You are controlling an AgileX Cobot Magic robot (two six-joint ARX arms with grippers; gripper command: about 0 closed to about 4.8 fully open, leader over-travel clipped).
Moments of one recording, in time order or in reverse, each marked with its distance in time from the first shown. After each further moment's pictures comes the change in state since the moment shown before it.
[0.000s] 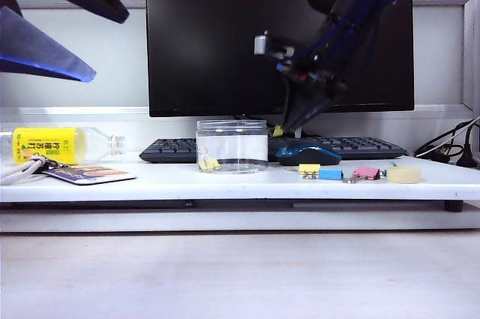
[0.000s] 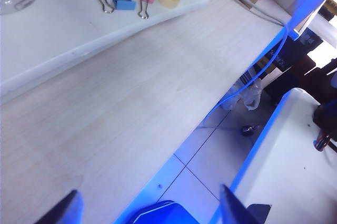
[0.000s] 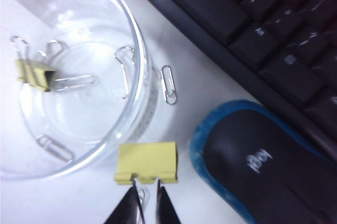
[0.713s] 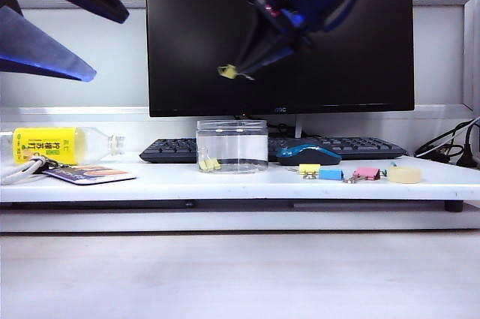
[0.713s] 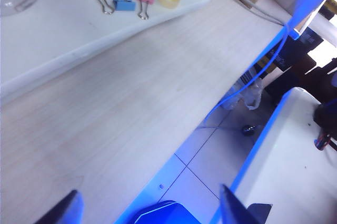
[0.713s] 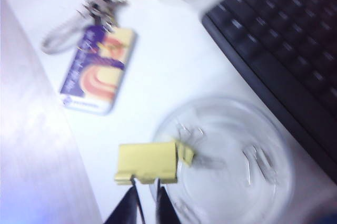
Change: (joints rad) left arm 0.000 0.000 0.000 0.000 0.000 0.007; right arm 0.065 -0.072 0.024 0.045 -0.278 0.015
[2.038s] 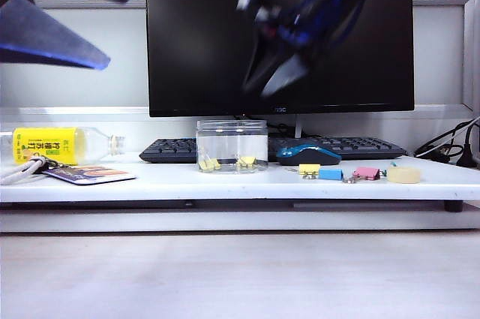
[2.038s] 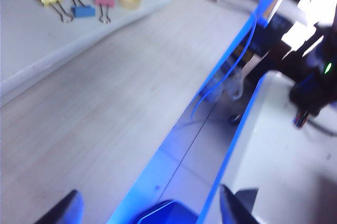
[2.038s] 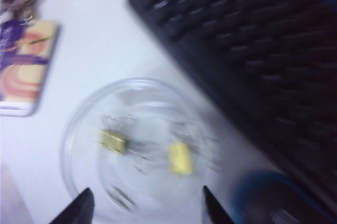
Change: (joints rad) left arm 0.000 0.000 -0.011 0.021 0.101 0.112; right arm -0.027 0.008 0.002 0.029 0.178 0.055
